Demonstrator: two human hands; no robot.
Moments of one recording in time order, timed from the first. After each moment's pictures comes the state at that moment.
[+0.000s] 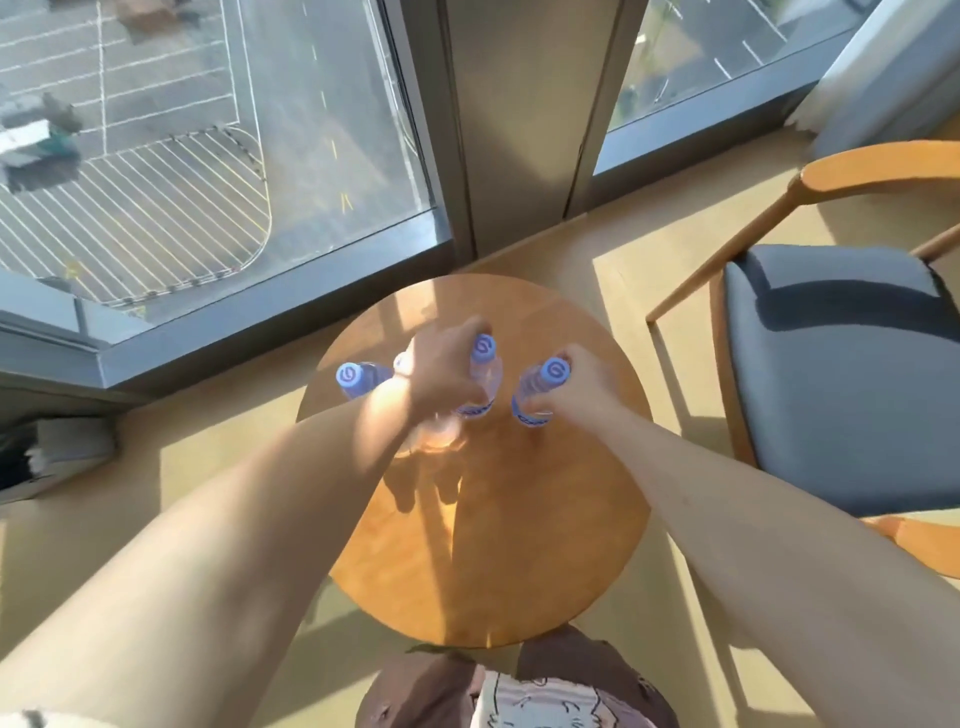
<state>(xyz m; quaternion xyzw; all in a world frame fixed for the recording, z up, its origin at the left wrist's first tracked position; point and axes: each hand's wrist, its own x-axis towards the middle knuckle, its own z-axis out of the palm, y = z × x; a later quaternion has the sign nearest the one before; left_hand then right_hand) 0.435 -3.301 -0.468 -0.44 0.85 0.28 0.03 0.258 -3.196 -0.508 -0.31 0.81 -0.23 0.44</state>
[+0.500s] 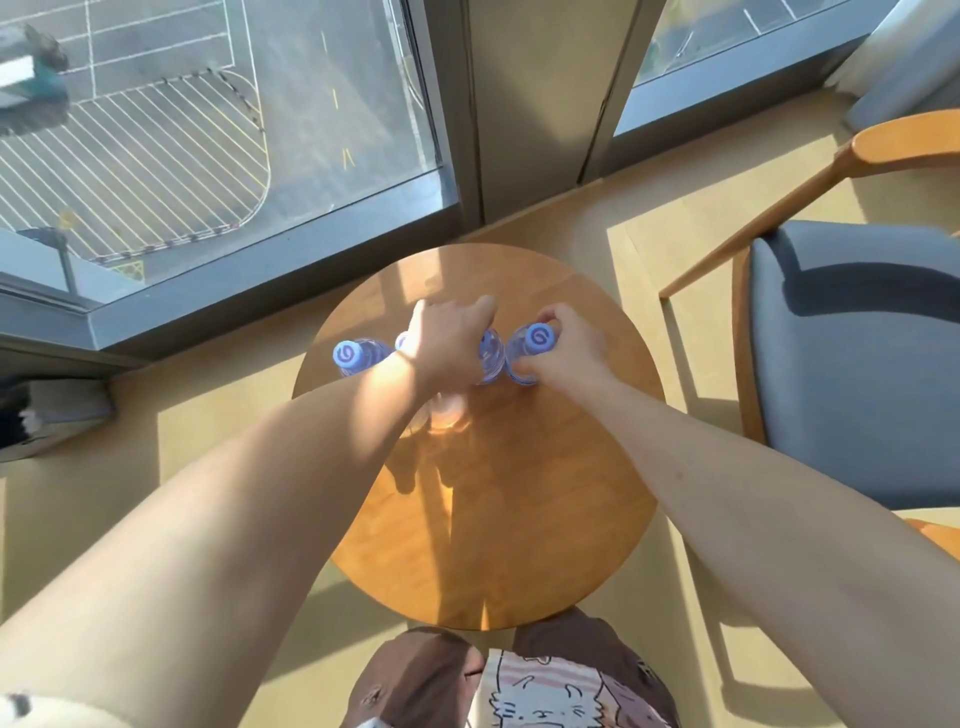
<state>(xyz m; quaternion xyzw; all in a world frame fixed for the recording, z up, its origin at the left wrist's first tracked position) 0.433 -3.320 -0.502 -0.40 0.89 0.16 0.12 0.272 -3.230 -0.522 -0.35 0.79 -0.24 0.44</state>
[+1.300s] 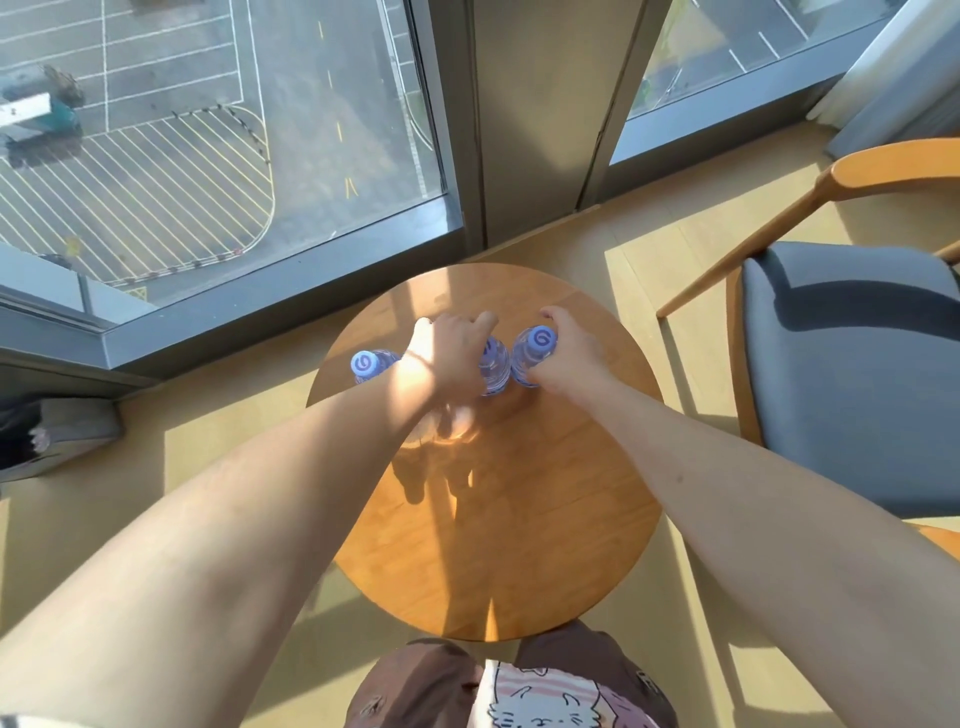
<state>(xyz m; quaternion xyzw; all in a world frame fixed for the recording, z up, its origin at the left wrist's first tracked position) 0.438 -3.316 -0.482 -0.41 0.88 0.14 0.18 0.278 -3.236 -0.511 -0.38 0.79 -0.19 0.44</state>
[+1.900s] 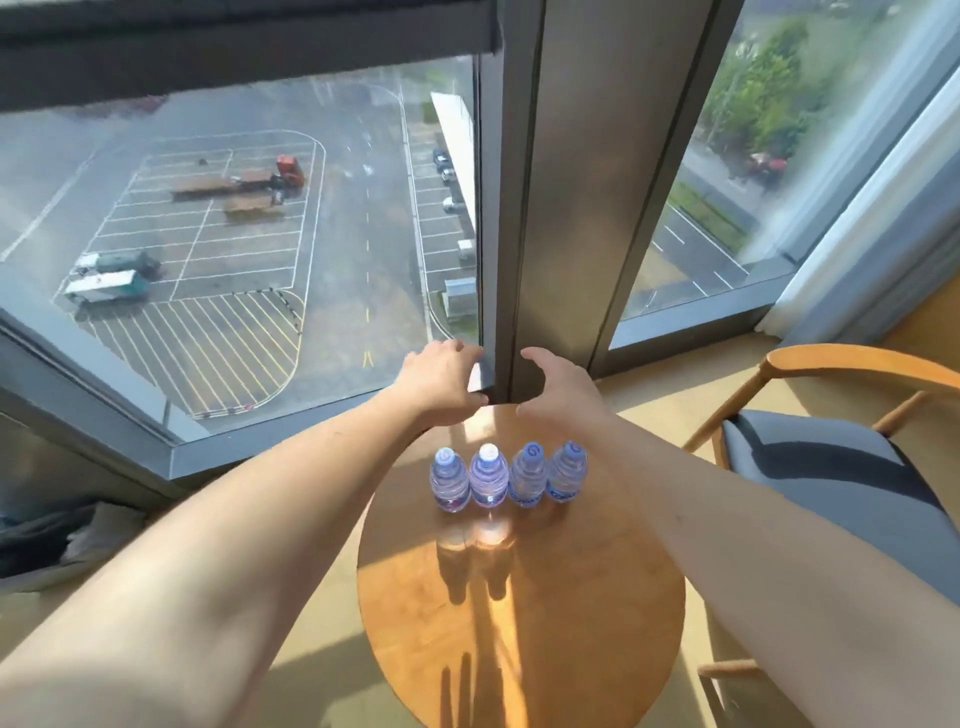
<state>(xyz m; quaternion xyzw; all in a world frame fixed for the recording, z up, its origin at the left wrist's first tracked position) 0.532 -3.326 -0.298 -0.47 0.87 0.12 0.04 0.360 -3.248 -0.310 -0.55 0.75 -0.20 0.30</state>
